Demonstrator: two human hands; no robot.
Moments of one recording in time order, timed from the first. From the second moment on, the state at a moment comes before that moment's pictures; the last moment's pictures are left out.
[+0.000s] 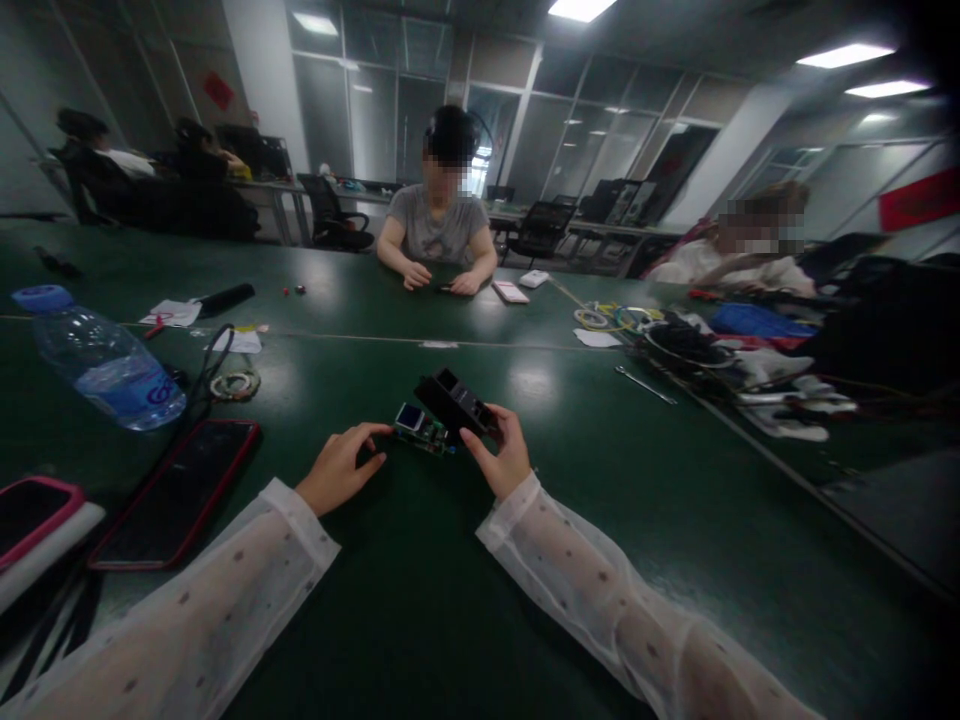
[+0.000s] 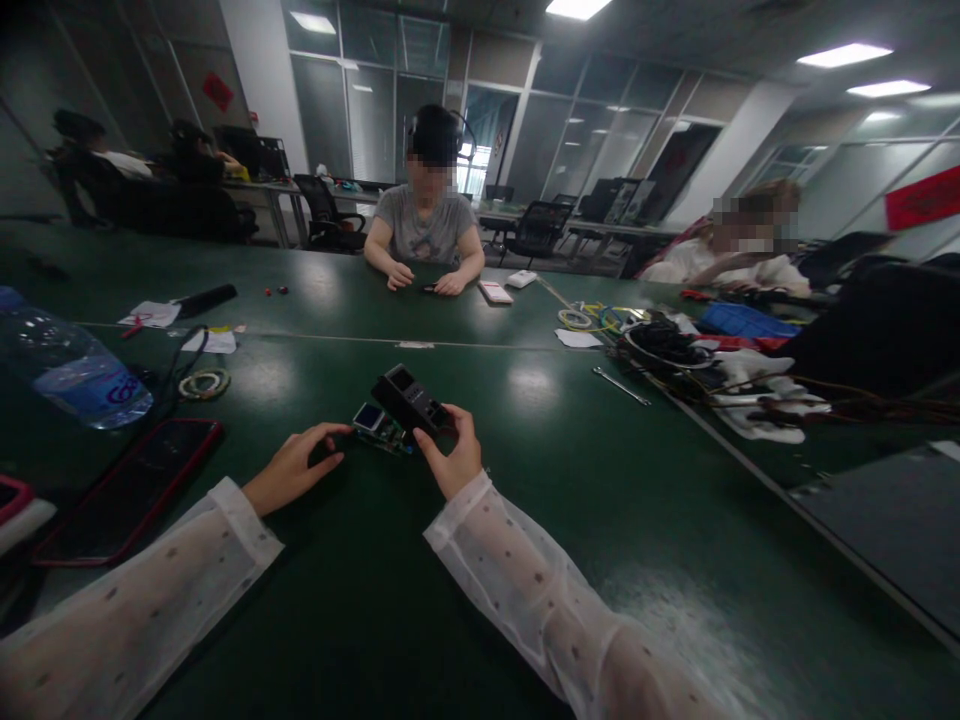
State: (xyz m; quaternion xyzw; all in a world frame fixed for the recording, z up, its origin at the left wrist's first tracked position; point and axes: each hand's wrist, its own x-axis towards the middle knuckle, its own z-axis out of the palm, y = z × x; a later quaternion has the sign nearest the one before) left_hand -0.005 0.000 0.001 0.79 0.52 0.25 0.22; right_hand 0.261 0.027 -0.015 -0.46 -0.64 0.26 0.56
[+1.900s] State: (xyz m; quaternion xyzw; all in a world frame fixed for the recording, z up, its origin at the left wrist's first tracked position) left_hand 0.001 0.000 0.002 0.77 0.54 0.25 0.21; right_hand 0.260 0.024 -0.012 -0.38 -0.74 0.37 0.42
